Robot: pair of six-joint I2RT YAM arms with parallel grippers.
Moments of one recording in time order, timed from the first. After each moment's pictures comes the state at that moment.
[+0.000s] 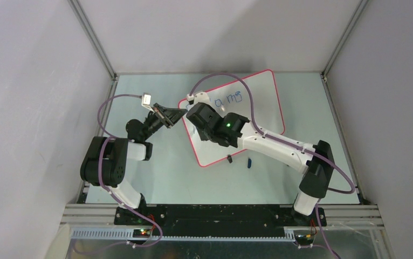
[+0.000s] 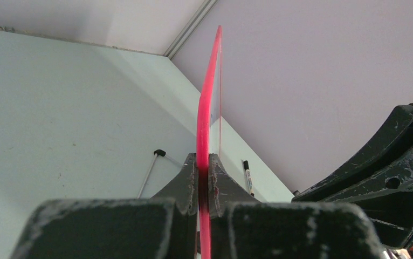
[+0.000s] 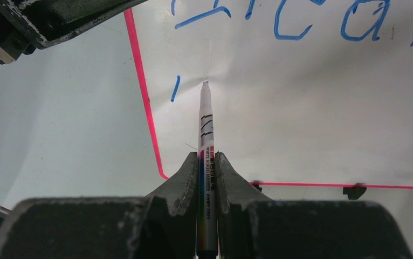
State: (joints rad) left arm -0.09 1.65 0.50 1.48 0.76 -0.96; right arm 1.07 1.73 1.67 -0.74 0.48 0.39
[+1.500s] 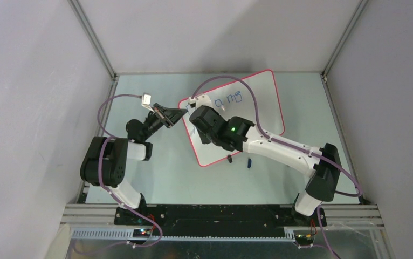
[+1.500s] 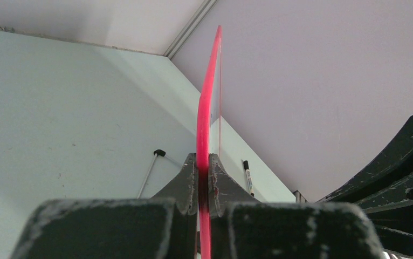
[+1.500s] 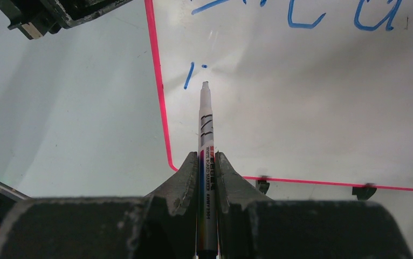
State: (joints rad) left arm -0.09 1.65 0.50 1.48 0.76 -0.96; right arm 1.08 1.67 1.60 -0.70 0.44 0.39
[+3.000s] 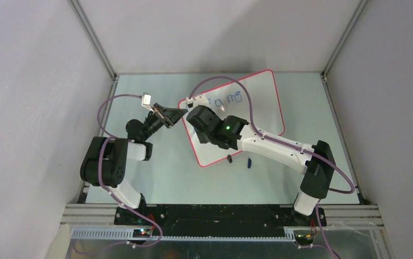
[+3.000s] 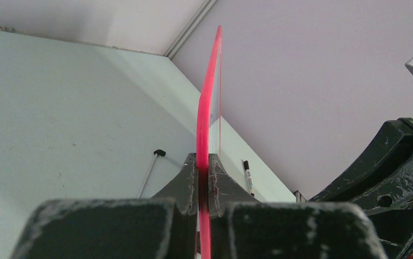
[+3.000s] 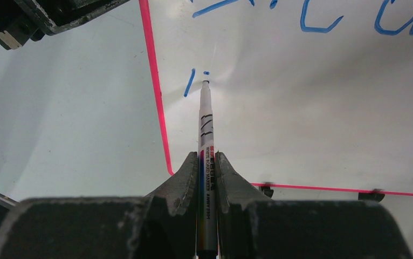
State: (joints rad) left arm -0.09 1.65 0.50 1.48 0.76 -0.96; right arm 1.07 1.72 1.61 -0.68 0.43 0.39
